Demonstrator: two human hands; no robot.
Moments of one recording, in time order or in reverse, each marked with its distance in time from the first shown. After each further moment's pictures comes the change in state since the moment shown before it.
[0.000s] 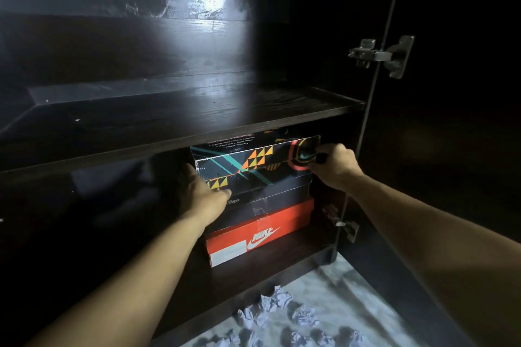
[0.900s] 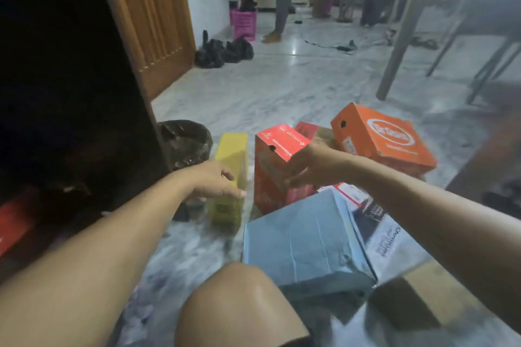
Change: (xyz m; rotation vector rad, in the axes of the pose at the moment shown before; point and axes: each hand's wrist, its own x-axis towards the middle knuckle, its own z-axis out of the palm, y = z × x) left_hand -0.406 0.146 0.214 0.668 -1.361 0.694; right_hand -0.422 0.239 -0.325 -0.193 -0.132 0.584
